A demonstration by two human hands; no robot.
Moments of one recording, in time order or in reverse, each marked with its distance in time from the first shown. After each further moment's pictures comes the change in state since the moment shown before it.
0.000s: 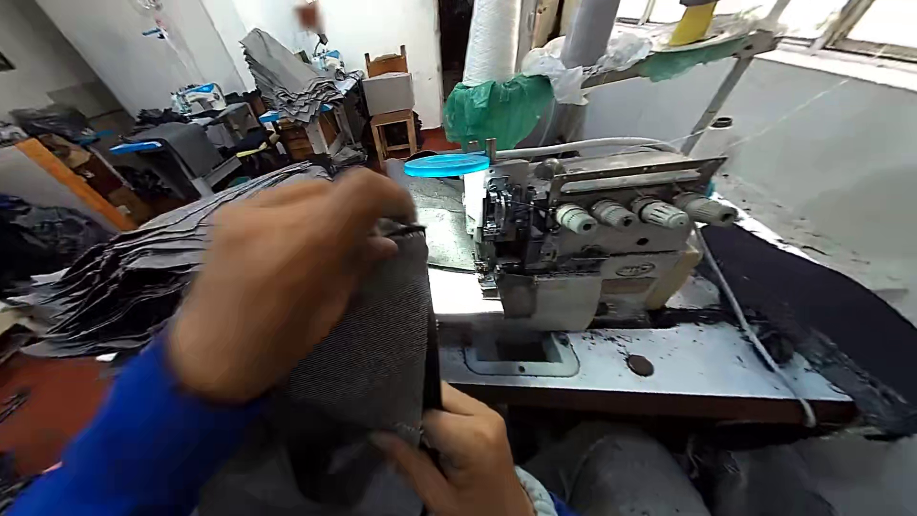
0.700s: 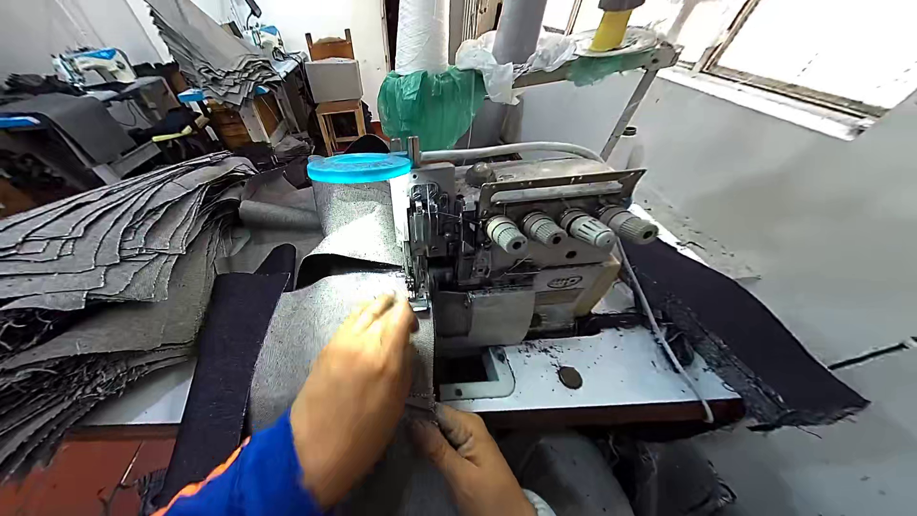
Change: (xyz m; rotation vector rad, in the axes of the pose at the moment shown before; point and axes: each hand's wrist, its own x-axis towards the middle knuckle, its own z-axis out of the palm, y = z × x) left_hand -0.025 0.065 0.159 -0.178 -0.181 -0.280; right_hand -0.047 0.065 -0.070 0.345 -0.054 0.550
